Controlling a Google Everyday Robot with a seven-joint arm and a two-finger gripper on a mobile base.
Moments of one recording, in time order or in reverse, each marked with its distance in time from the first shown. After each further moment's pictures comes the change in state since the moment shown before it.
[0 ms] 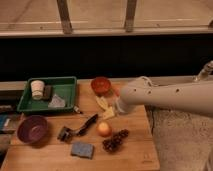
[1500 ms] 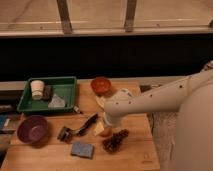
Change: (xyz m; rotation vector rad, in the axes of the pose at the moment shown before) arm 0.044 0.054 0.071 -0.008 0.145 -0.135
